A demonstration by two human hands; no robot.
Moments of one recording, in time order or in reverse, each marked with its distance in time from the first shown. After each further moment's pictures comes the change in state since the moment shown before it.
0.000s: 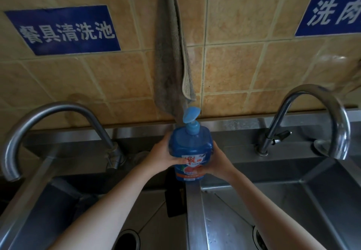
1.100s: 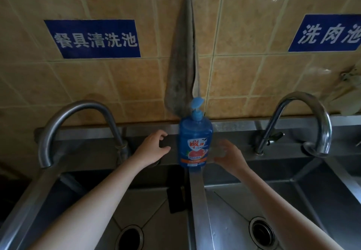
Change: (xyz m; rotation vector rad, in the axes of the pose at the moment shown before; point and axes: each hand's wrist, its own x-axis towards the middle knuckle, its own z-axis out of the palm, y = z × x) left_hand -0.024 0.002 -0.052 0.359 0.134 -0.156; right_hand -0.037 -0.045 -0.014 -0.311 0.271 0.129
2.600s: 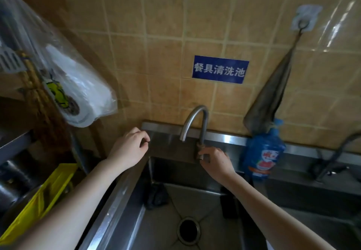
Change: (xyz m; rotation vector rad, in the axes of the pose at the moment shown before) left_hand -0.252 -0.175 -0.241 0.348 0.451 0.028; right_hand -0.147 -0.230 0.190 -0.429 -0.022 -0.501
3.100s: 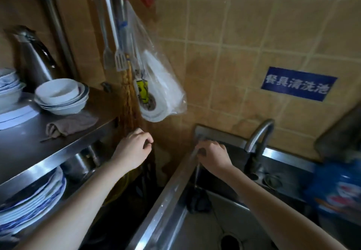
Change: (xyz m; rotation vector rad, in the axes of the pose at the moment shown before) left_hand -0.086 -0.123 -0.085 0.046 0.101 -0.213; right_hand 0.042 -0.175 0.068 0.025 -0.100 -0.332
